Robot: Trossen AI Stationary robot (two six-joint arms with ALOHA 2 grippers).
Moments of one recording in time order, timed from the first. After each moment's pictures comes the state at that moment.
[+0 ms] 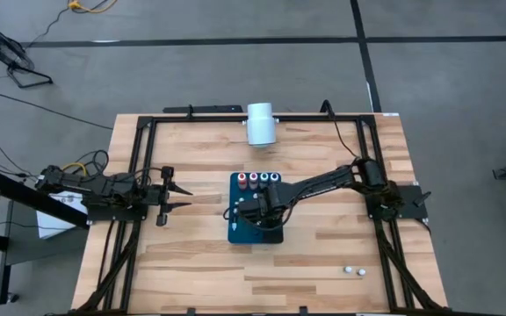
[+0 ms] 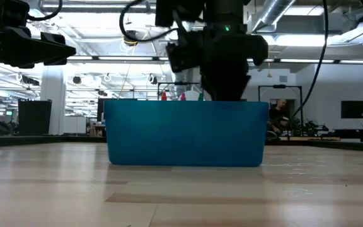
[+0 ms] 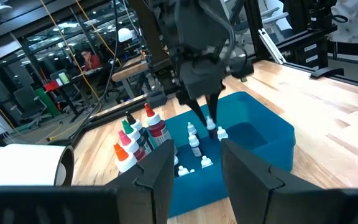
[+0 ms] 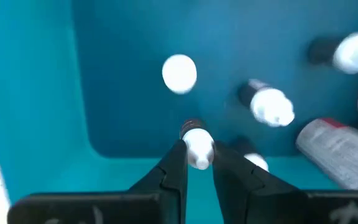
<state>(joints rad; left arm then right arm) -0.18 0.07 0.01 0.03 -0.09 0.36 0.19 2.14 1.73 -1.11 0.00 0.12</state>
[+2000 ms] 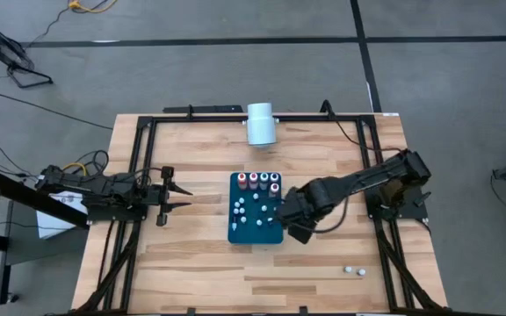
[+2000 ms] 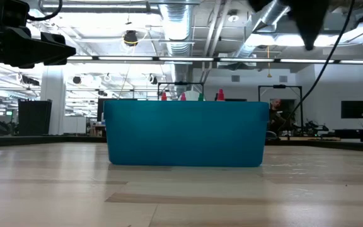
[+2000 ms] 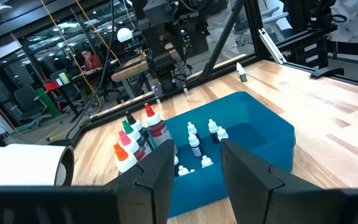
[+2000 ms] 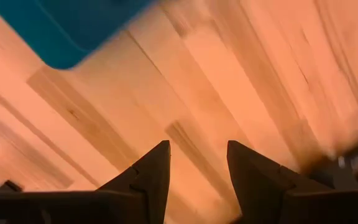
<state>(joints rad) -0.17 0.07 0.01 0.03 -0.09 0.36 0.32 1.78 1.66 -1.52 0.03 0.88</state>
